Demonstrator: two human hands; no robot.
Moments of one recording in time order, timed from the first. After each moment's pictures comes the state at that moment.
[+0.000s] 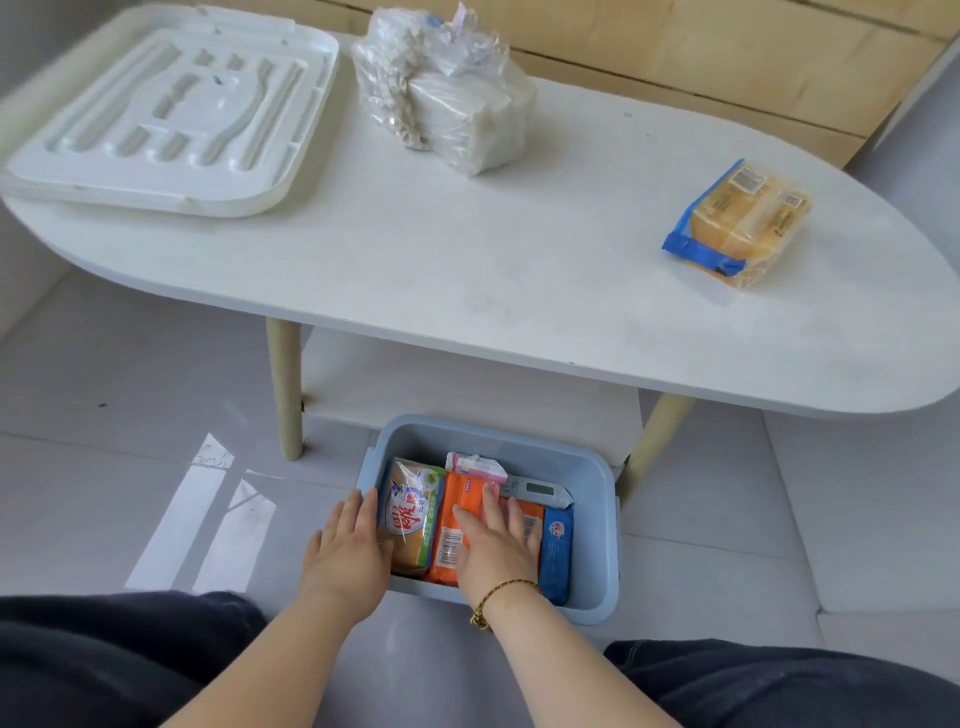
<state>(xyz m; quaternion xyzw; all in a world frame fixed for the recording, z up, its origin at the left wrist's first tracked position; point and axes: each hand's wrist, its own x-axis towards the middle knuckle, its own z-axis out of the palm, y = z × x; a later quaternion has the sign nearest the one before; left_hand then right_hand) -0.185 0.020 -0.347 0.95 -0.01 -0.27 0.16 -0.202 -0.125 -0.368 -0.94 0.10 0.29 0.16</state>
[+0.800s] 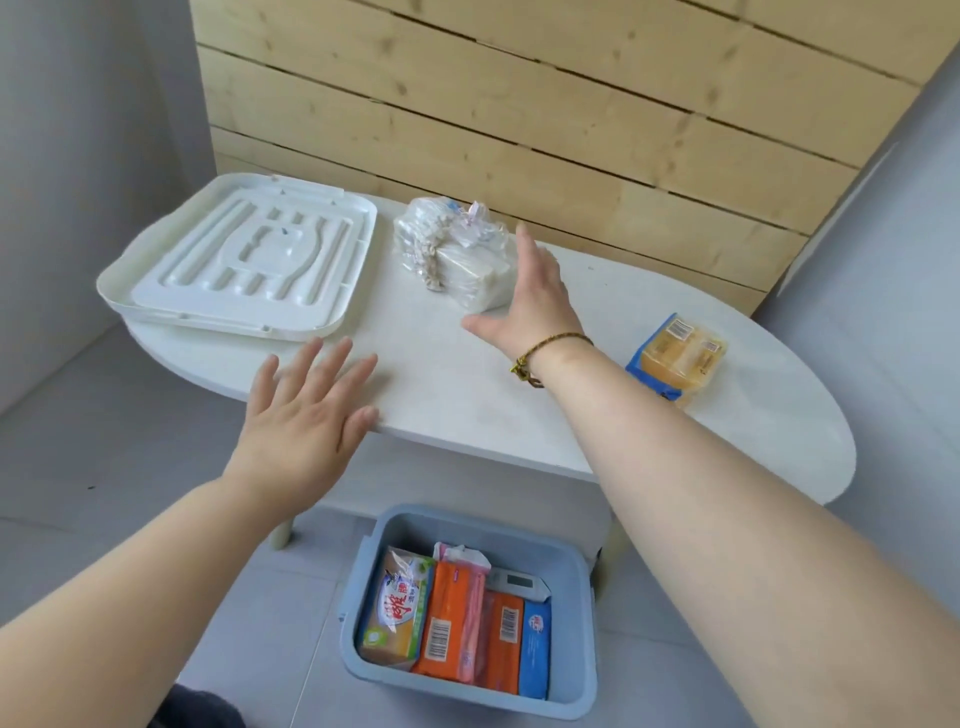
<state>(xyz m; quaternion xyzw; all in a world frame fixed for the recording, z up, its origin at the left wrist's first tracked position) -0.098 0.067 -0.181 0.97 -0.14 0.11 0.19 -0.050 -0.129 -0.098 -0.96 0.04 -0.09 0.24</state>
